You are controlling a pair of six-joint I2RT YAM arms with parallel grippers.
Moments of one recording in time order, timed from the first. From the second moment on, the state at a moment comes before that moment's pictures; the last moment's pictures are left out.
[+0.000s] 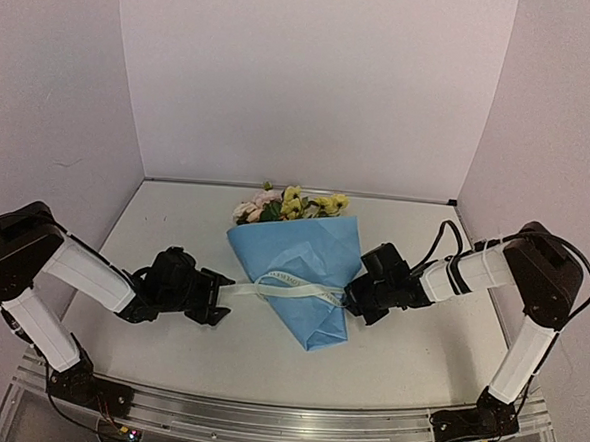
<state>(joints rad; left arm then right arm) -0.76 1.59 0.46 0.53 0.07 -1.95 0.70 1.79 0.85 0.00 -0.02 1.61</state>
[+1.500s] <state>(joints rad) -0.72 1.87 0.57 0.78 0.02 -2.00 0.69 1.80 0.87 0.01 -0.01 1.63</state>
